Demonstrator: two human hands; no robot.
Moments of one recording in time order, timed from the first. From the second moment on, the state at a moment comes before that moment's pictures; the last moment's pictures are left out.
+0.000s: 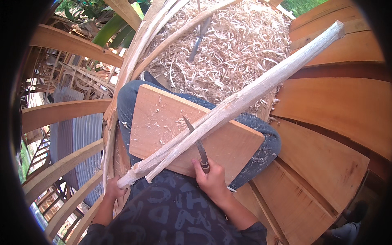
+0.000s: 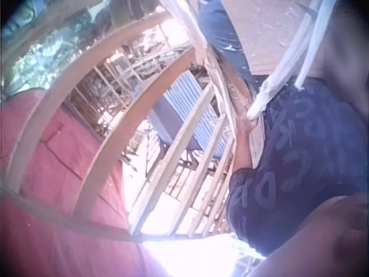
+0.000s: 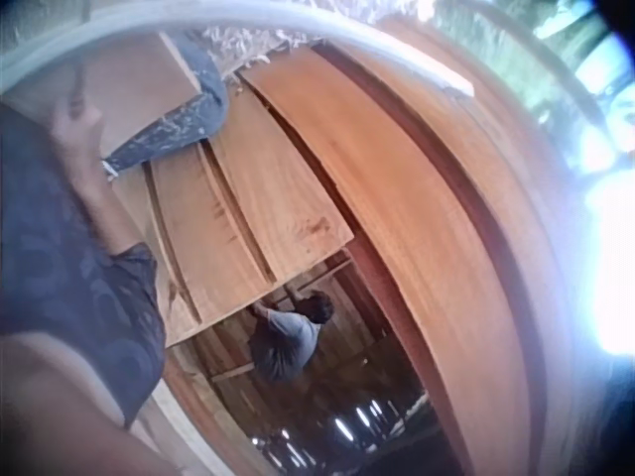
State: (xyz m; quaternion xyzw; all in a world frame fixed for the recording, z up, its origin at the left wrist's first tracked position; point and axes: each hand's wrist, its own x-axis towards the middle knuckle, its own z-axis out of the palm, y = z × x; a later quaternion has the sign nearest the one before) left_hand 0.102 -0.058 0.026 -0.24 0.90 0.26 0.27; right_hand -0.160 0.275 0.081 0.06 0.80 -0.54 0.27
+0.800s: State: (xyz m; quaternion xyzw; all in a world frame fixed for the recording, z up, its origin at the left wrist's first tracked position) left_hand 0.111 -0.050 0.002 -0.24 0.90 0.30 0.21; right_hand -0.175 0.283 0.107 0.12 0.61 -0.64 0.45
